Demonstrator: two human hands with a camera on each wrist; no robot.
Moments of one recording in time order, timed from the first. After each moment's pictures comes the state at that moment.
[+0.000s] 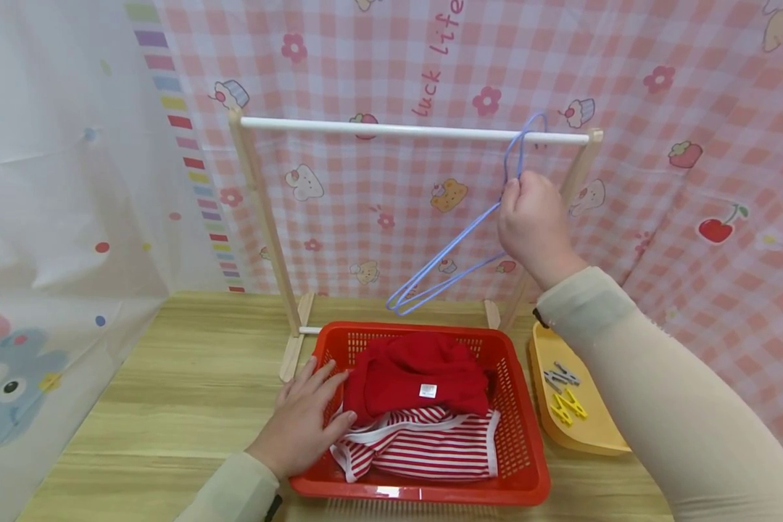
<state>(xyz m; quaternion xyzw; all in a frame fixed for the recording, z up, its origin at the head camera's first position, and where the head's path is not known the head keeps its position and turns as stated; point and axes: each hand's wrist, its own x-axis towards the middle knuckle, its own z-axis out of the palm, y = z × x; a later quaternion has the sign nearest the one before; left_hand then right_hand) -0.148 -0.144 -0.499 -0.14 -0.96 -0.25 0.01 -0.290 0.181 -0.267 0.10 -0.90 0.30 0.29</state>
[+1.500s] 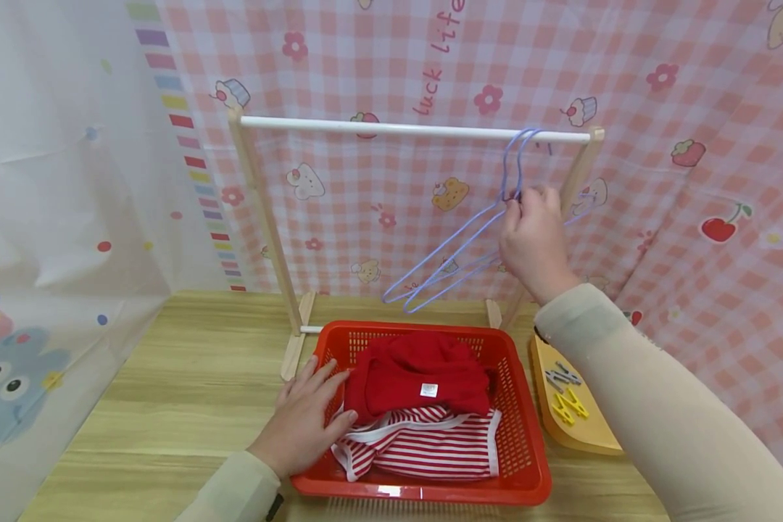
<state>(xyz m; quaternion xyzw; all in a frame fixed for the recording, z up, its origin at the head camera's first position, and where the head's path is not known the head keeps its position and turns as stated) -0.148 -0.144 -0.499 -0.14 -0.96 -0.24 0.00 -0.298 0.189 -0.302 0.09 -0.89 0.34 0.30</state>
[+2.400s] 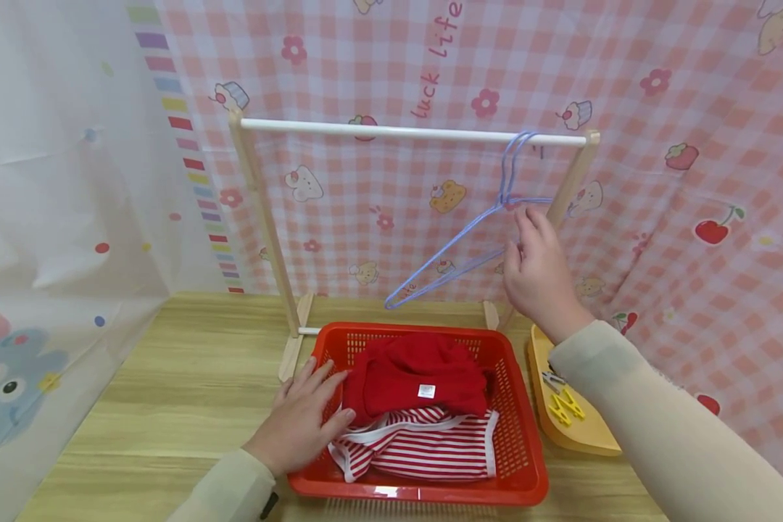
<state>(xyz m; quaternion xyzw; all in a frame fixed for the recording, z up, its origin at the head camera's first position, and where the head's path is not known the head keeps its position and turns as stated) -0.149 -0.147 -0.494 -0.16 -0.96 -0.24 -0.01 -0.269 0.212 -0.332 0.16 -0.91 0.29 0.26</state>
